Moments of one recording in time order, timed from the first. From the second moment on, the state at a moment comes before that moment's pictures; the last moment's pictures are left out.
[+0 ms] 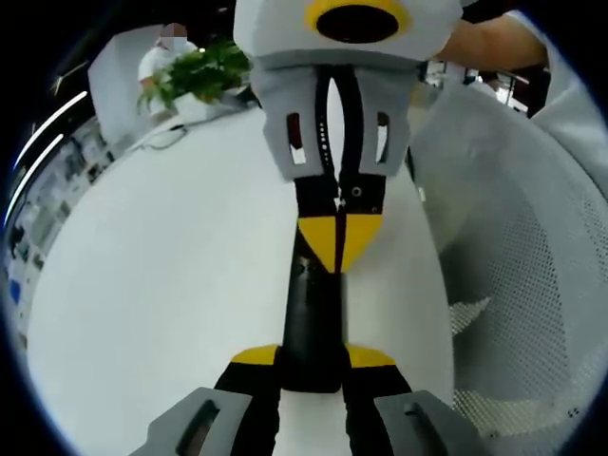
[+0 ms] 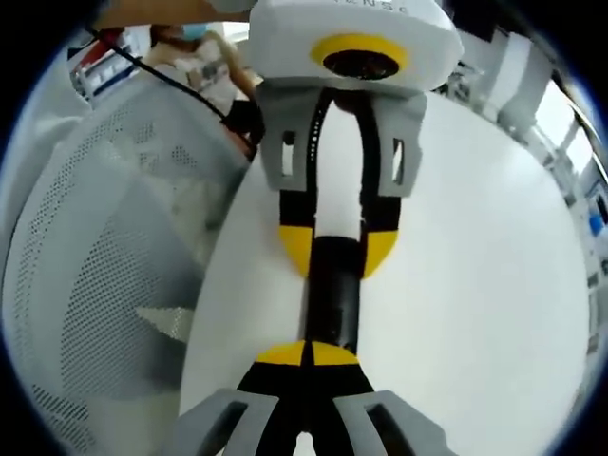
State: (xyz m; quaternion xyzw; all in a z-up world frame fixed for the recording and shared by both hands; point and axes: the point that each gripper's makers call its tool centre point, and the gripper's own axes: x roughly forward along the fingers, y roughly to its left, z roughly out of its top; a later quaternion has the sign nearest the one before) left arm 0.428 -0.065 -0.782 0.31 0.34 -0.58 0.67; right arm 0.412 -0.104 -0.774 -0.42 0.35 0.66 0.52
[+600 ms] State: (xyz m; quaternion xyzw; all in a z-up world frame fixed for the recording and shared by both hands) left arm 0.427 -0.065 -0.783 0.31 0.34 -0.58 0.67; right arm 0.413 -0.106 -0.757 -0.43 0.33 0.65 0.54
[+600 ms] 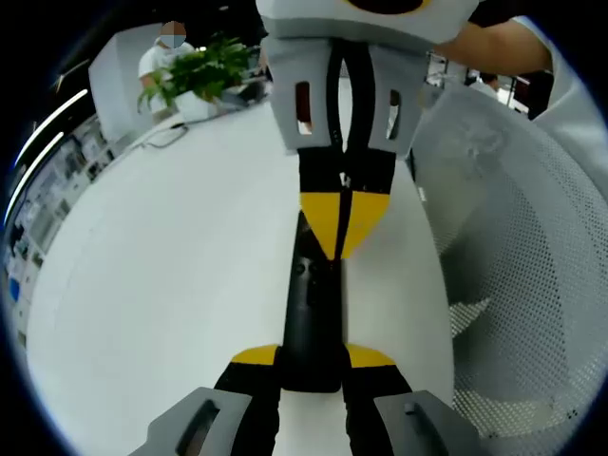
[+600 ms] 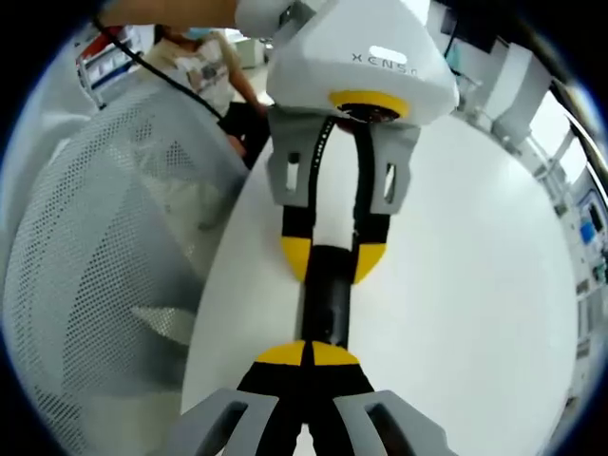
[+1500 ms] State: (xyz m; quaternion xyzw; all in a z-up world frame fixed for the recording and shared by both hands) left arm 0.428 -0.064 -0.782 0.30 0.34 -0.58 0.68; right arm 0.421 -0.096 -0.747 -0.44 0.31 0.65 0.54
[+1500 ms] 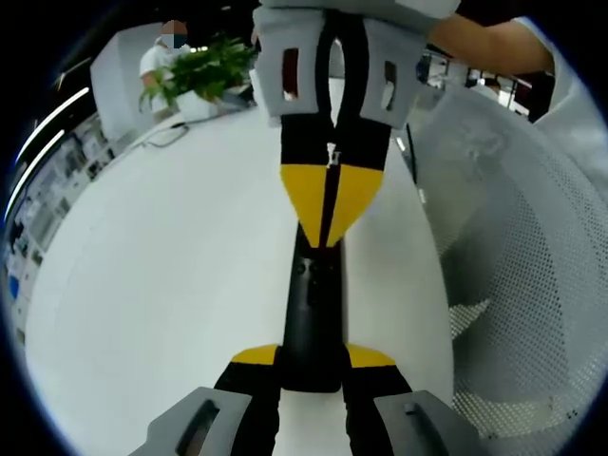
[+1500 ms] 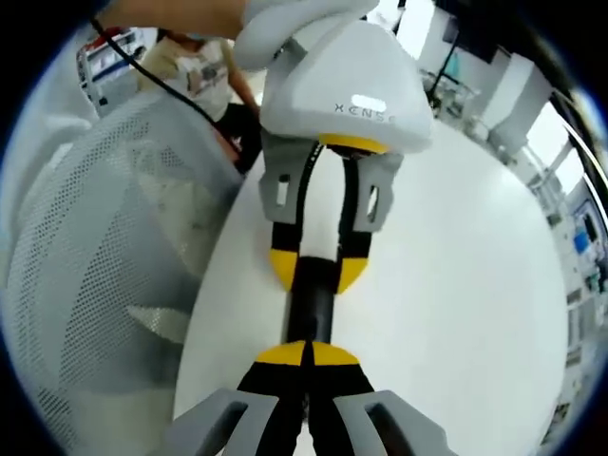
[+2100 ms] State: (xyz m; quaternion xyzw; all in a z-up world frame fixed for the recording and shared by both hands) left arm 0.427 -0.065 -0.781 0.30 0.34 -0.58 0.68; right arm 0.421 -0.090 -0.766 -0.44 0.31 0.65 0.52
